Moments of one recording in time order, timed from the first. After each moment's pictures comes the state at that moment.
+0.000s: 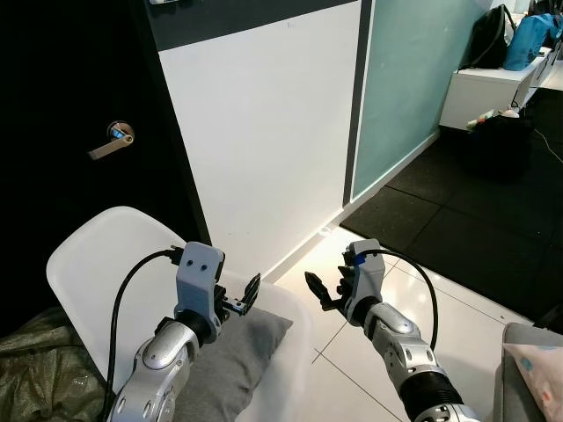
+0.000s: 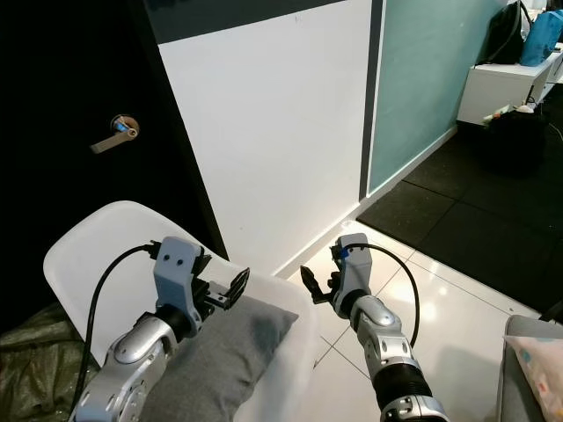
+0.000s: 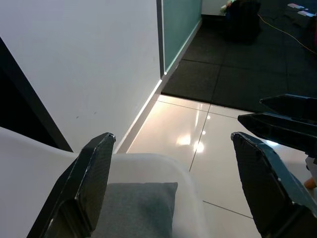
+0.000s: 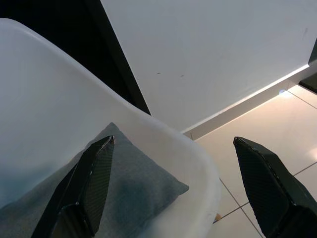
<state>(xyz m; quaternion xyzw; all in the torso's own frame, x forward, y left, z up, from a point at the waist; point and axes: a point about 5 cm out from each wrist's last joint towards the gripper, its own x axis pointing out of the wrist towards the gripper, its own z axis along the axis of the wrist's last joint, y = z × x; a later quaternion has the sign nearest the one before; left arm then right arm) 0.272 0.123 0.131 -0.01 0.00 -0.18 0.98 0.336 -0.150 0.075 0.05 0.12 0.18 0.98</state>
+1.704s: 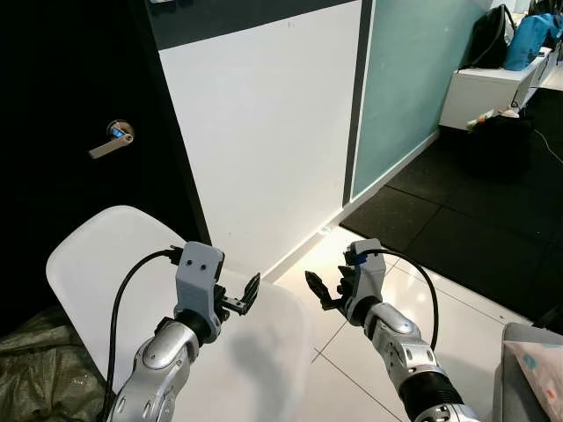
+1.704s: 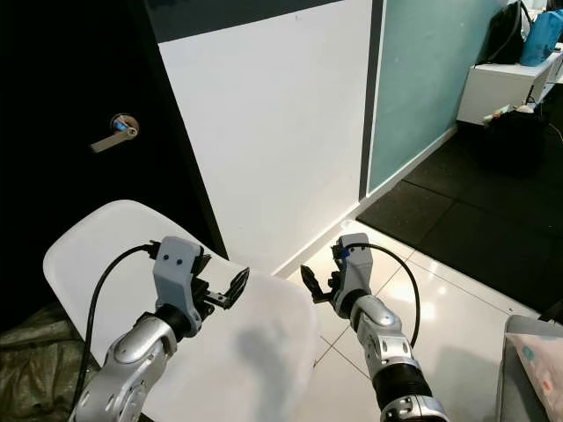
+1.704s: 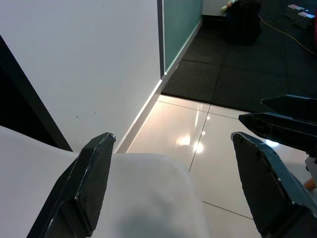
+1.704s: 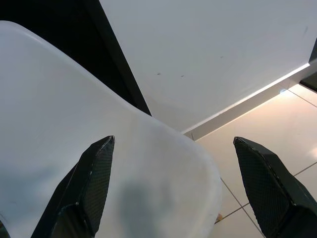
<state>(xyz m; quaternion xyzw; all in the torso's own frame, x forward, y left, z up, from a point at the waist) 0.272 0.123 0.131 -0.01 0.00 -0.18 0.98 0.336 -0.150 0.075 0.06 0.12 0.18 0.98</state>
